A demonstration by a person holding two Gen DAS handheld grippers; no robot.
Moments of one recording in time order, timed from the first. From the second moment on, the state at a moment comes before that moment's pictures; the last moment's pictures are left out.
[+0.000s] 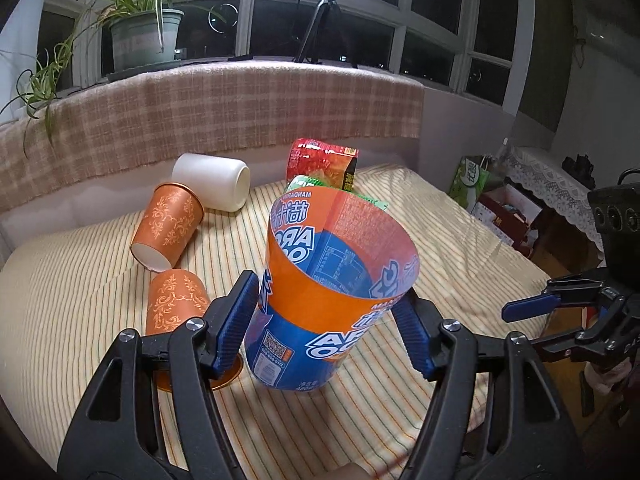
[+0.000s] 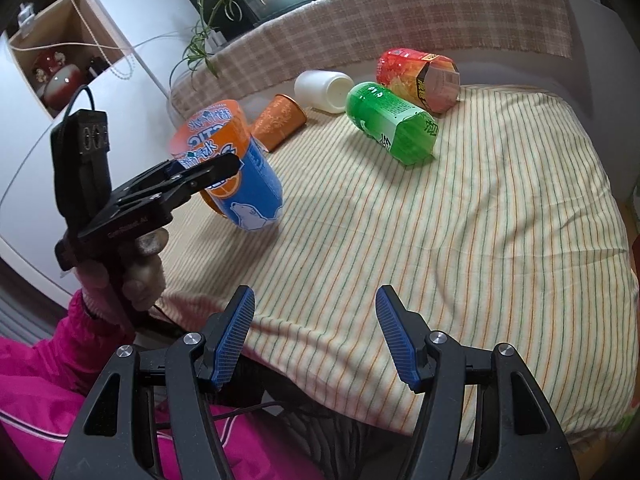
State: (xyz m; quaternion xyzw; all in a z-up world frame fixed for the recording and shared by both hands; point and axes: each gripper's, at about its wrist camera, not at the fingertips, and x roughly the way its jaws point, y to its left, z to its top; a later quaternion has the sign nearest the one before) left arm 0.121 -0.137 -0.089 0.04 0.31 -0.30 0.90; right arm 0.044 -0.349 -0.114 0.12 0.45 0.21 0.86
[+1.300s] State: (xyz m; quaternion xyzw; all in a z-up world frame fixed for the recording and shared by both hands) left arm 0.128 -0.126 -0.111 0.03 0.34 -0.29 0.90; right arm 0.042 -0.331 -0.090 0.07 0.36 0.05 0.93
